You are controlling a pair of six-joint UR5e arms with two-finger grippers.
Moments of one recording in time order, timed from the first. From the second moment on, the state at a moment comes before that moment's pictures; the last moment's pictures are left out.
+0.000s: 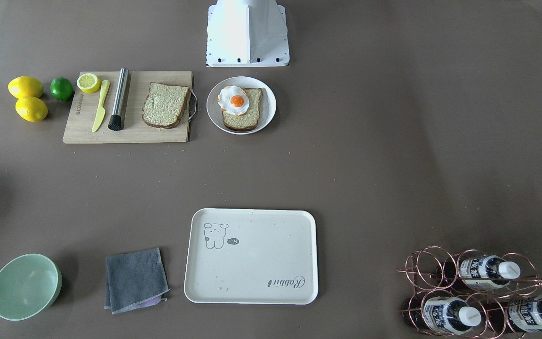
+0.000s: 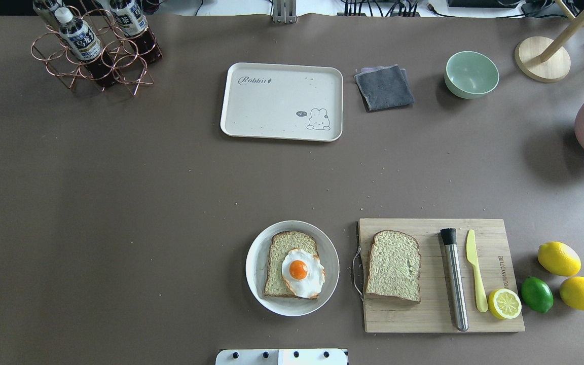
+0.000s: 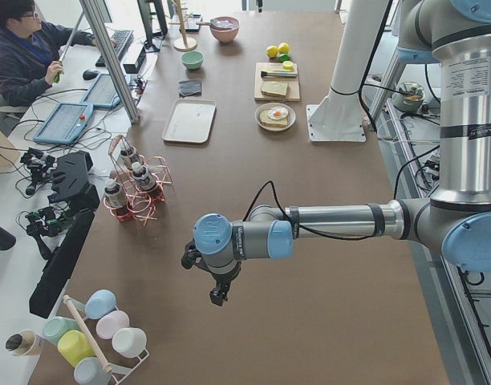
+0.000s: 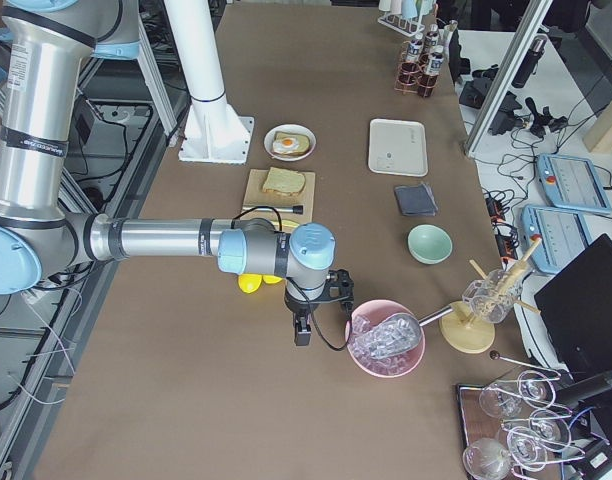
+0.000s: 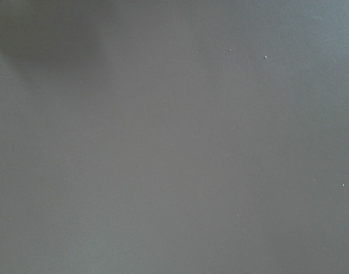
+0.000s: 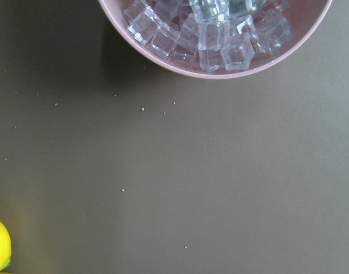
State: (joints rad) left arm -1.56 -1.48 -1.60 -1.57 -2.36 0.40; right arm 1.49 -1.81 1.83 -1.65 2.28 -0.13
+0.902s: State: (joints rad) left arm -1.56 -1.49 -1.59 -1.57 -2.36 0.40; right arm 1.49 -1.78 1.84 -1.65 2.28 -0.13
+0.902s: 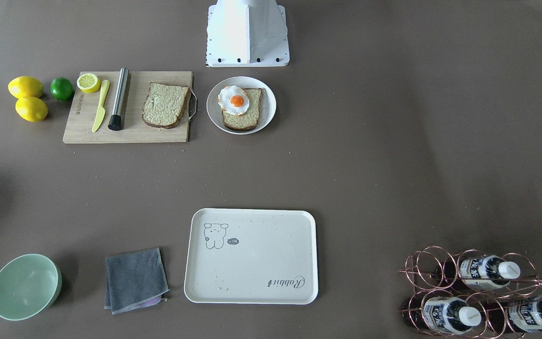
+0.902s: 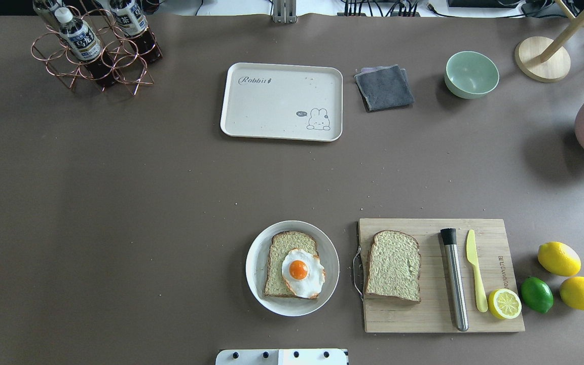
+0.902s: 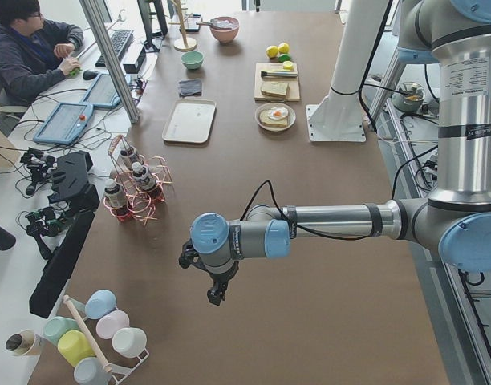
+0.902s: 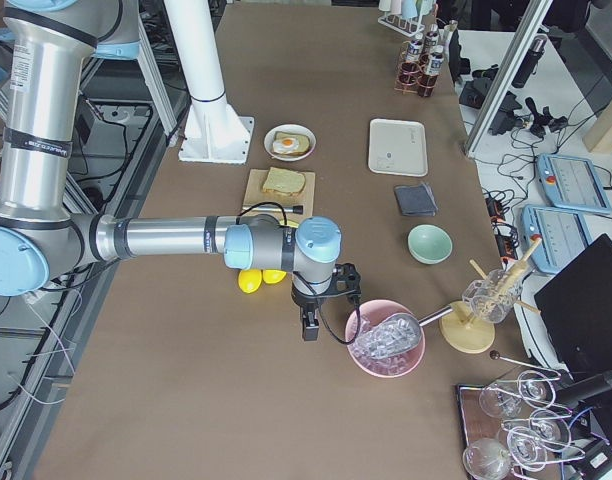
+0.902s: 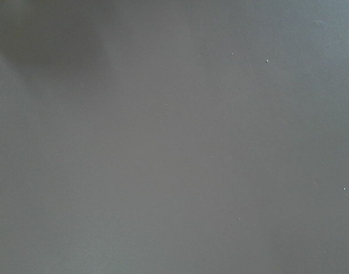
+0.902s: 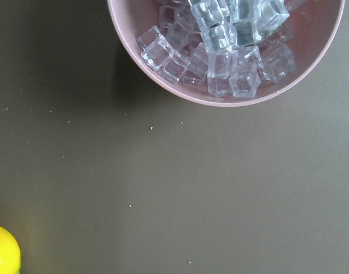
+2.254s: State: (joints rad) left arm -1.56 -1.58 -1.64 -1.65 -2.36 0.38; right arm 1.49 -1.74 1.90 -1.65 2.28 -0.13
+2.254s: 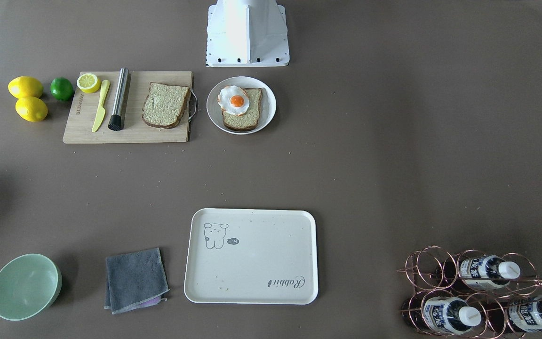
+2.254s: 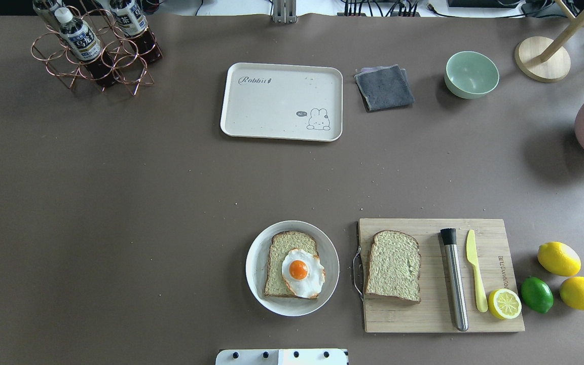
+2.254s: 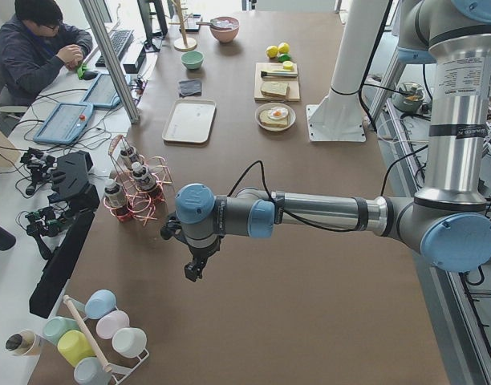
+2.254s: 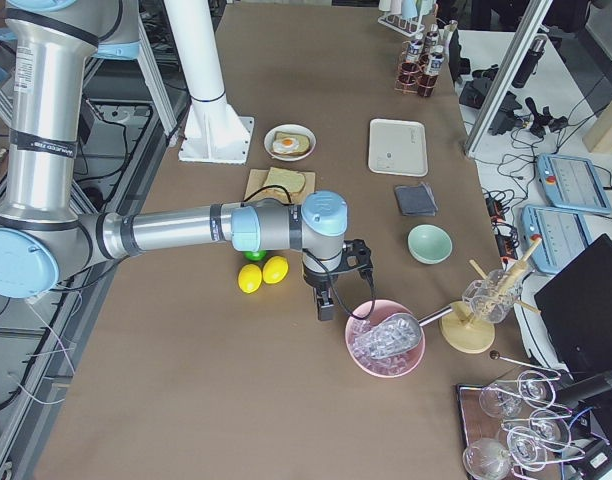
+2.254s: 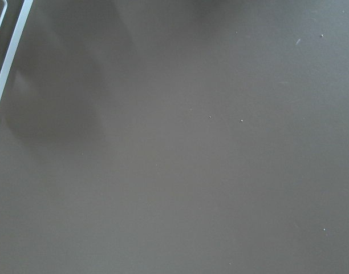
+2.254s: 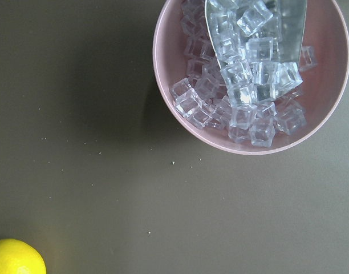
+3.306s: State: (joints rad) left arm -1.31 -1.69 -1.75 -2.02 -2.34 -0.37; right arm 1.45 -1.61 2.01 -1.64 2.45 0.04
